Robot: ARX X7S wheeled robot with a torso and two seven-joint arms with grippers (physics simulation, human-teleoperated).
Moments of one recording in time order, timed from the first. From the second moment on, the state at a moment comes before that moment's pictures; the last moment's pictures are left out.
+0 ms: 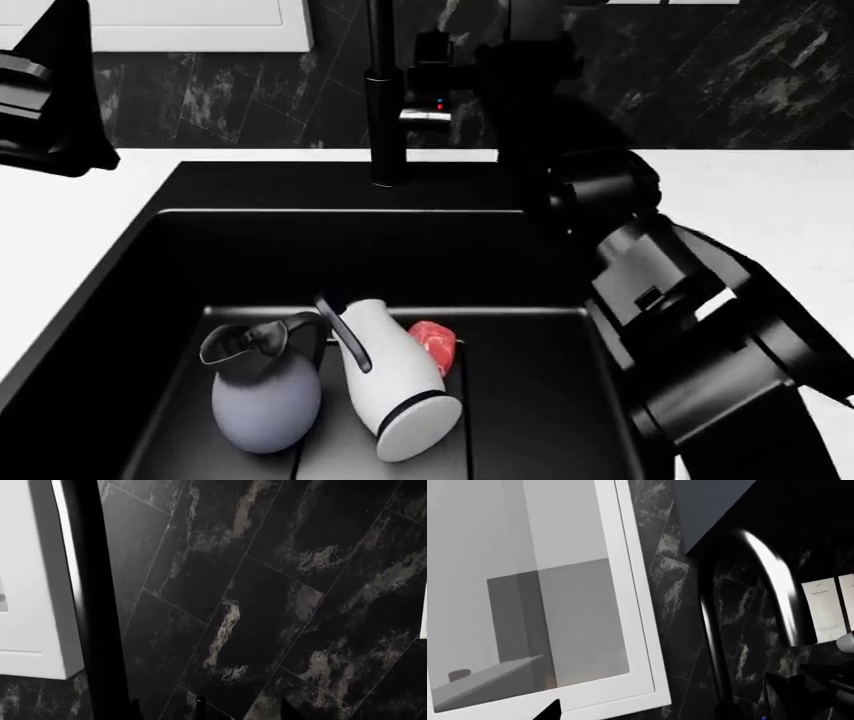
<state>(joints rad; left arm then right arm) -0.94 -1.06 -0.06 0.73 -1.49 -0.87 -0.64 1.52 0.00 -1.04 1.16 1.10 -0.01 0.13</state>
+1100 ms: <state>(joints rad) -0.86 -1.06 -0.10 0.74 -1.45 -0.84 -0.63 1.58 0.00 -1.44 1.27 1.42 -0.25 0.15</state>
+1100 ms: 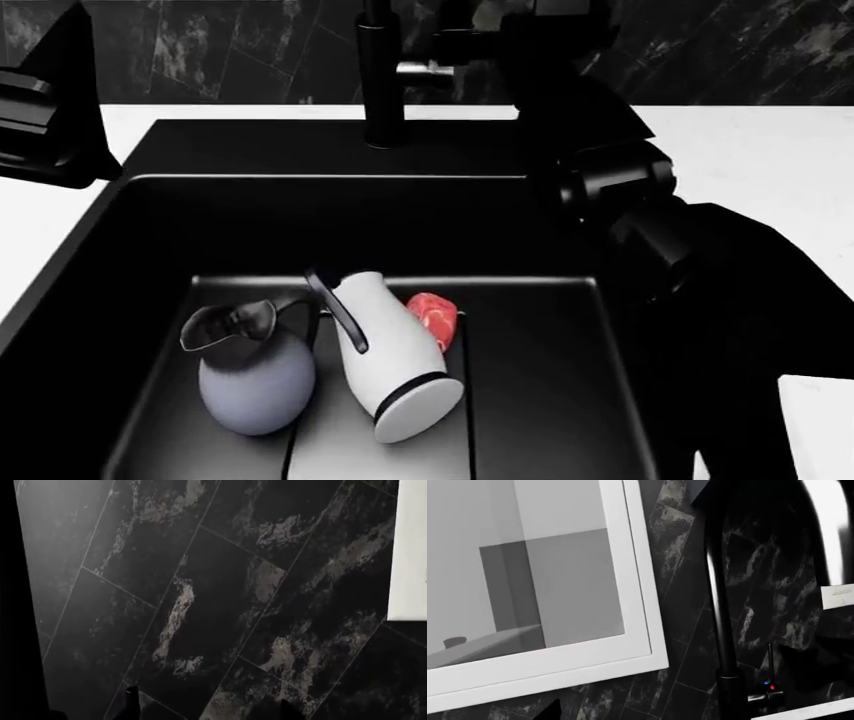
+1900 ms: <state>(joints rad) -0.86 -1.06 -0.10 0.74 -1.44 -0.83 -0.62 1.62 0.00 -1.51 1.25 1.48 -0.29 0.14</state>
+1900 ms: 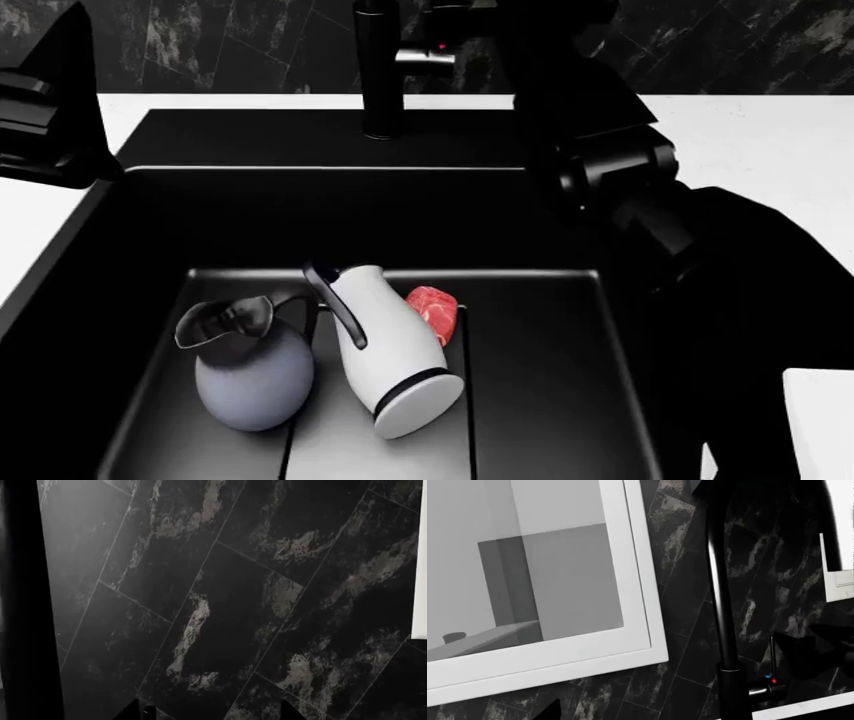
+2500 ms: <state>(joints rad) -0.86 -1.06 -0.10 0.75 -1.47 -0.83 -0.65 1.63 0.00 -1.55 1.22 1.52 -0.26 0.16</state>
